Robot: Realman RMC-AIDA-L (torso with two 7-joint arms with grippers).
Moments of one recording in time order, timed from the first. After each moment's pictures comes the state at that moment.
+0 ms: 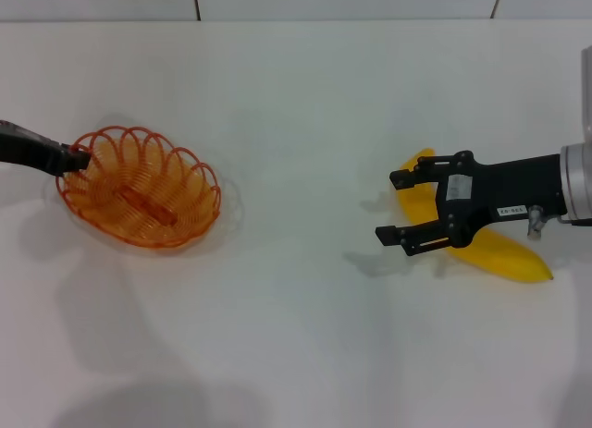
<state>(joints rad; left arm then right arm) -0.70 -1.99 0.77 0.80 2.58 1.18 -2.02 0.45 2.03 -1.10 -0.88 -1.96 -1.43 1.51</state>
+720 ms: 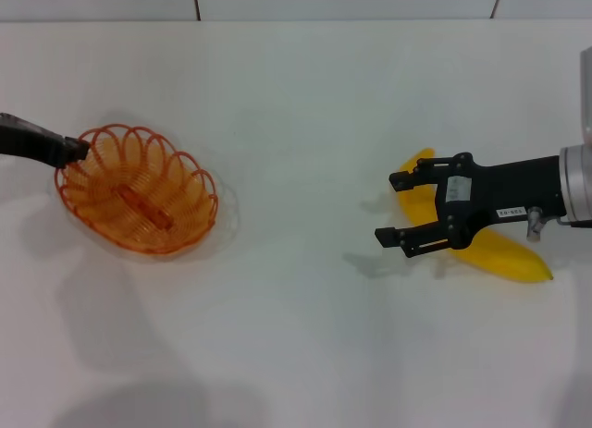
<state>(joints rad) -0.70 -1.99 0.77 0.81 2.55 1.19 -2.02 0.45 2.03 -1.10 -0.87 -1.96 -1.43 1.51</state>
